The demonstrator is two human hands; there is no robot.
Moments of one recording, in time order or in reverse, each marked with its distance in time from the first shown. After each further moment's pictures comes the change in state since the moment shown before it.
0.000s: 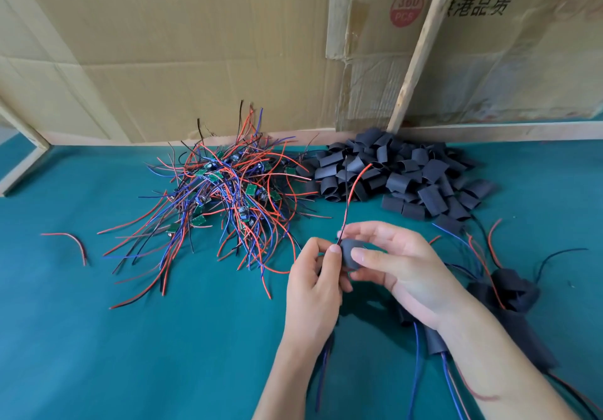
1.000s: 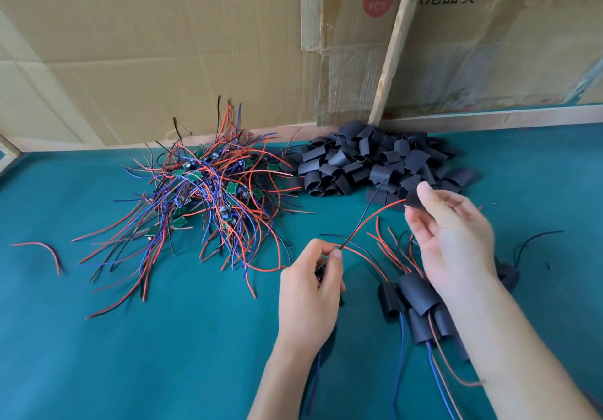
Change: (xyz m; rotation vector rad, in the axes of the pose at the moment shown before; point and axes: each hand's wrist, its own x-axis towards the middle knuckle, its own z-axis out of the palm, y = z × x) left_hand -0.006 -0.004 0.009 0.315 -0.017 0.089; right_hand 0.004 -0.023 -0.034 0.404 0.732 -0.288
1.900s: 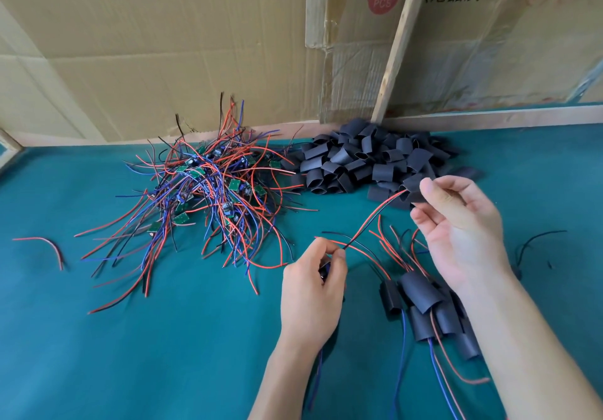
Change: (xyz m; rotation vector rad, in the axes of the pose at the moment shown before) left_hand 0.001 -0.002 0.002 0.071 0.030 0.042; right_hand -0.003 -0.016 0.001 -0.084 -0.225 -0.040
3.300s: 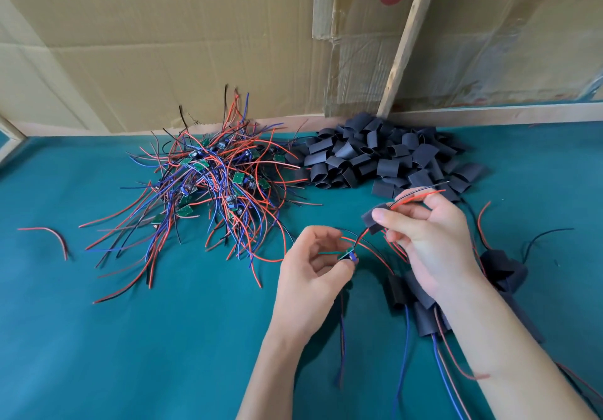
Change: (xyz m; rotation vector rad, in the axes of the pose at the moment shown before) left_hand 0.002 -0.002 -0.014 -0.509 -0.151 -0.162; right_hand -0.013 0.026 0.015 -0.260 -0.086 0.105
